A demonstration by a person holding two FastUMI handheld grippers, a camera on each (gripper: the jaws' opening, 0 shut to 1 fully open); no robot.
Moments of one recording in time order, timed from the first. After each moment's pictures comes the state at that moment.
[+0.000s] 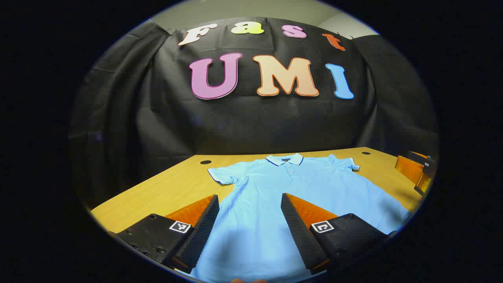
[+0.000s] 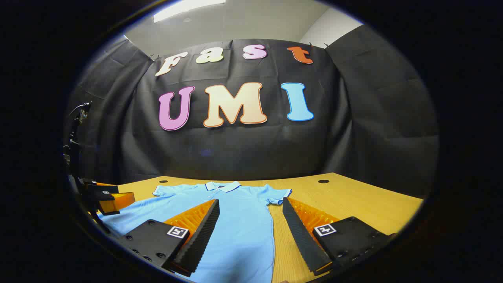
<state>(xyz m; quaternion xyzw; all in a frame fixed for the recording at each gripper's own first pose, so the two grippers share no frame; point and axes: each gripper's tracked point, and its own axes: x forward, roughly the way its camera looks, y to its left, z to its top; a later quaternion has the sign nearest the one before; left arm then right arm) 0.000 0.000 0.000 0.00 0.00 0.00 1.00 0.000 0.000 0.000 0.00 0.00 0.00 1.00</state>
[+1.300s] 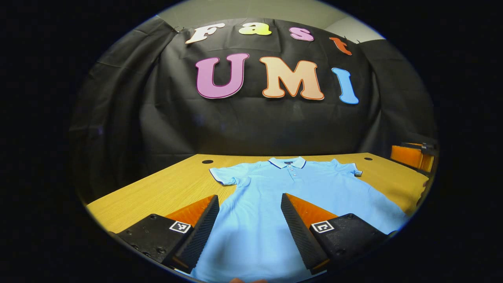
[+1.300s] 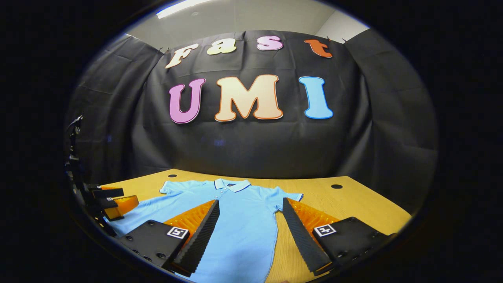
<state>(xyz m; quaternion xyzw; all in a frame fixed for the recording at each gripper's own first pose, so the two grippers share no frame) 0.003 0.006 0.001 -0.02 -0.01 0.01 1.00 0.052 0.012 0.037 -0.03 0.05 0.06 1.00</state>
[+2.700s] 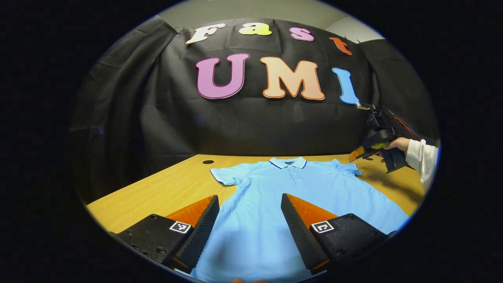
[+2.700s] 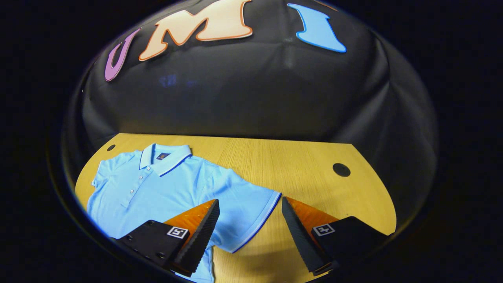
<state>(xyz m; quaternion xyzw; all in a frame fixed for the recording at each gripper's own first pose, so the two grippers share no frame) 0.000 0.009 0.002 -0.02 -0.01 0.01 1.00 0.285 -0.097 -0.088 -0.04 0.31 -0.03 0.95</state>
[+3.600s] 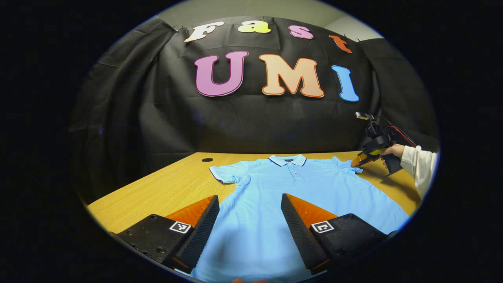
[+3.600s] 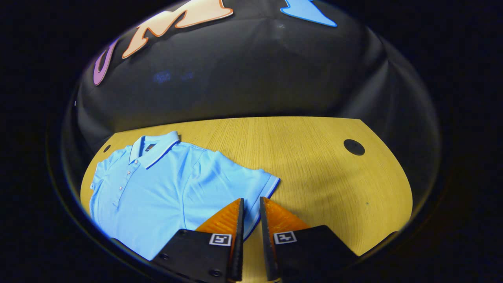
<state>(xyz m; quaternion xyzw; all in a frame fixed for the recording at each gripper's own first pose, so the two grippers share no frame) 0.000 0.009 0.002 -0.02 0.01 0.01 1.00 0.290 -0.106 -0.125 -0.01 0.35 -0.03 0.94</state>
